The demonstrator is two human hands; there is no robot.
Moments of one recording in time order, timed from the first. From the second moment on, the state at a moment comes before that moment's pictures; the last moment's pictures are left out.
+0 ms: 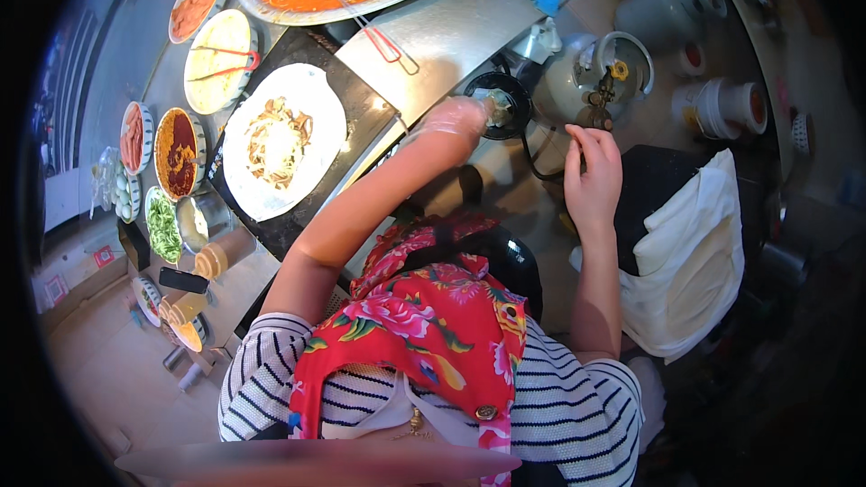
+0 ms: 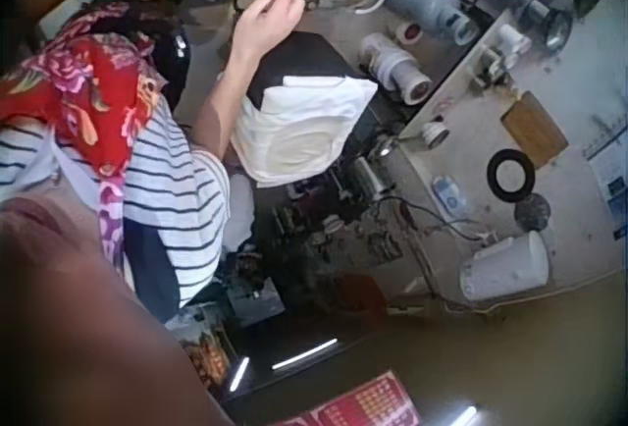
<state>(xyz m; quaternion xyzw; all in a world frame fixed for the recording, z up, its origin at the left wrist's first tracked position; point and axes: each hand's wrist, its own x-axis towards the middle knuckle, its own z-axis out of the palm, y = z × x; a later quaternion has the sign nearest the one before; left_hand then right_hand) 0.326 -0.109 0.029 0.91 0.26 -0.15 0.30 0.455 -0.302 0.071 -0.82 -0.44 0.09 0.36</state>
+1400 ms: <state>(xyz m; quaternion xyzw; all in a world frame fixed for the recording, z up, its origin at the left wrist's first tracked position) -0.272 -0.274 0.084 0.36 0.45 0.69 0.44 -0.136 -0.165 0.059 -0.37 0.06 0.92 0.11</state>
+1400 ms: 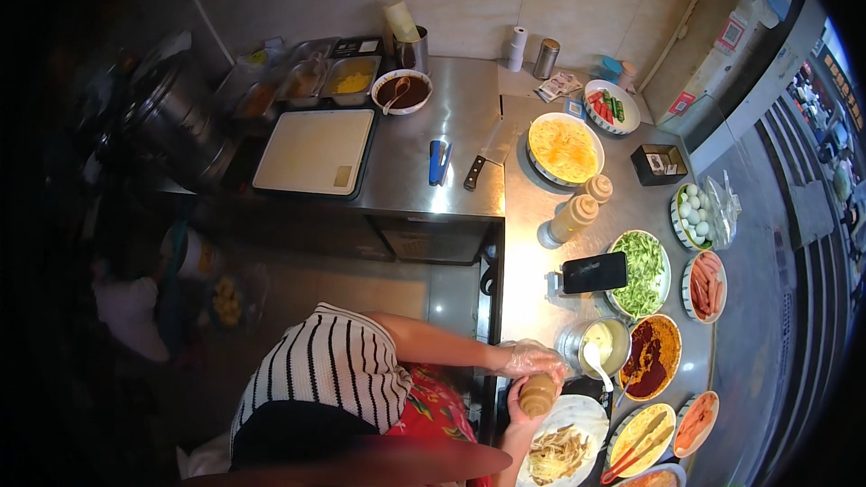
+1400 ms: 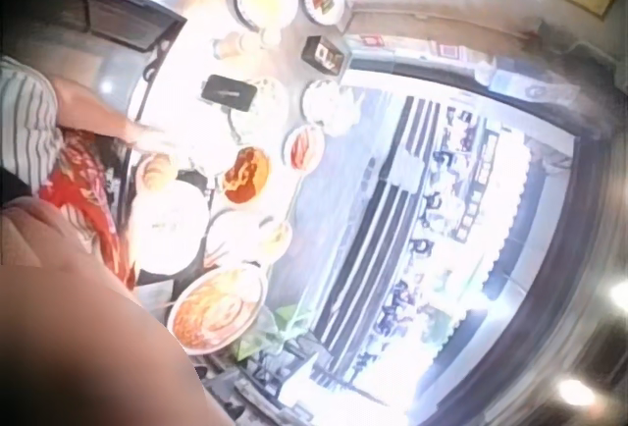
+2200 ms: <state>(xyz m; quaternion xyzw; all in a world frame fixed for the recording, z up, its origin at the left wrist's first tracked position) -0.157 -0.331 0.177 0.27 0.33 0.77 0.48 0.092 -0.185 0.127 -0.19 0.13 0.97 0.10</state>
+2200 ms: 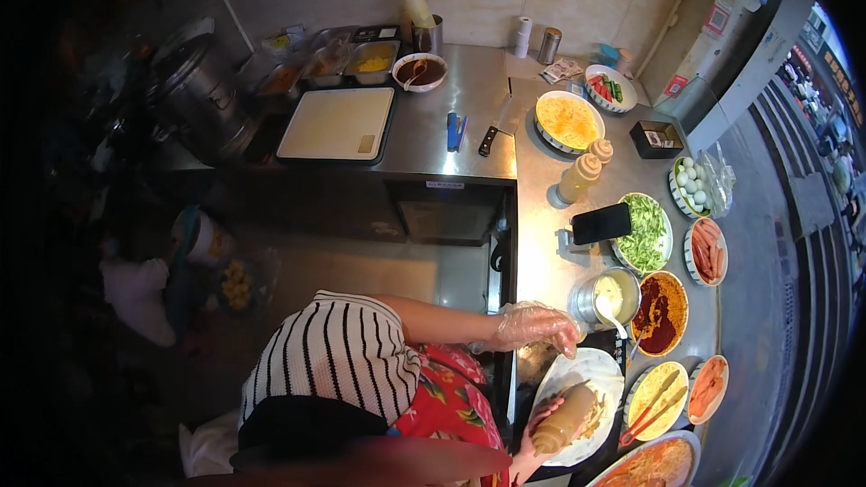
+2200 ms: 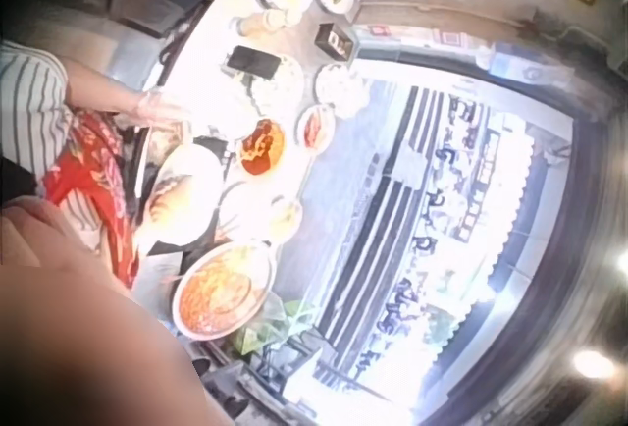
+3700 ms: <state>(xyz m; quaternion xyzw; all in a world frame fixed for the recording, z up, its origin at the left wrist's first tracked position) -0.145 -0.380 0.188 0.24 0.36 0.78 0.45 0.133 -0.176 0.130 -0.30 -0.13 0.89 0.31</state>
